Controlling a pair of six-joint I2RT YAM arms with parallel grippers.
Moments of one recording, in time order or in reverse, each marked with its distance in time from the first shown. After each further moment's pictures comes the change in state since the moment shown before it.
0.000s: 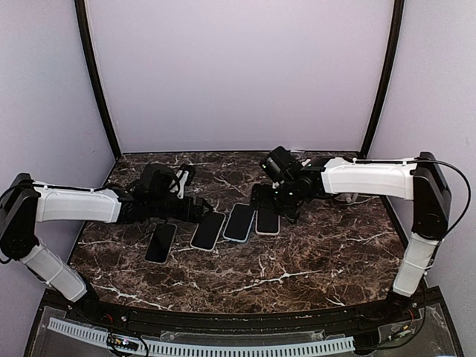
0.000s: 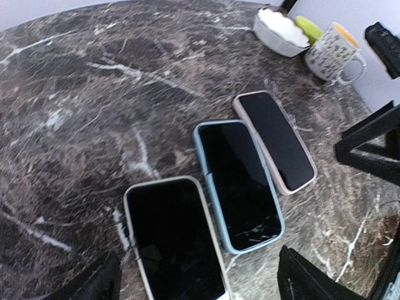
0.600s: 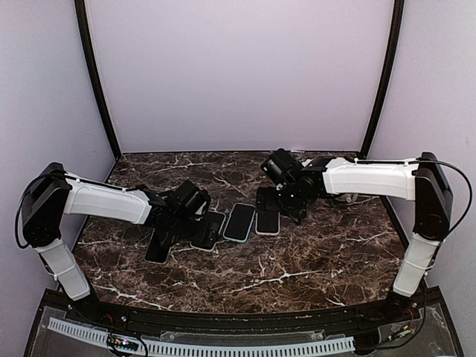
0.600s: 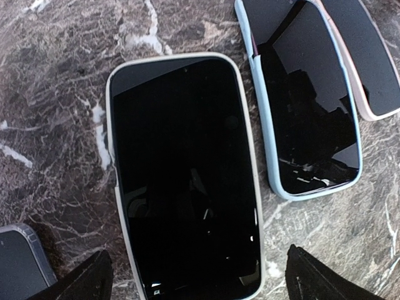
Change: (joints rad) left arm -0.148 0.211 0.155 -0.359 -0.229 -0.129; right arm 0.001 -0.008 -0.006 -0.068 0.097 -0.070
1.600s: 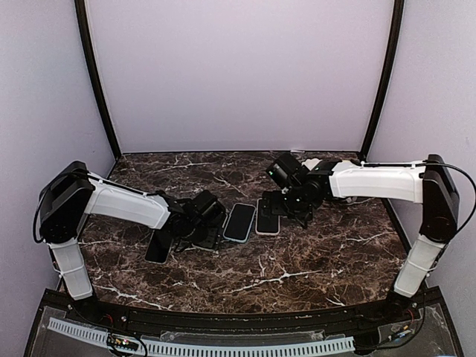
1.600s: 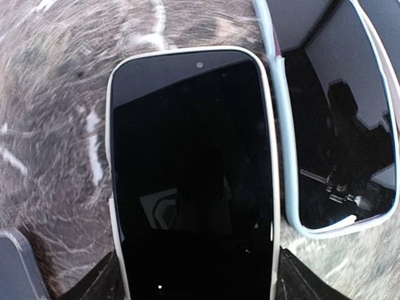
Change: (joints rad) left arm -0.071 0.148 0.093 -0.037 -0.173 -0.071; right arm 0.000 -0.050 -0.075 0.001 0.025 -0.021
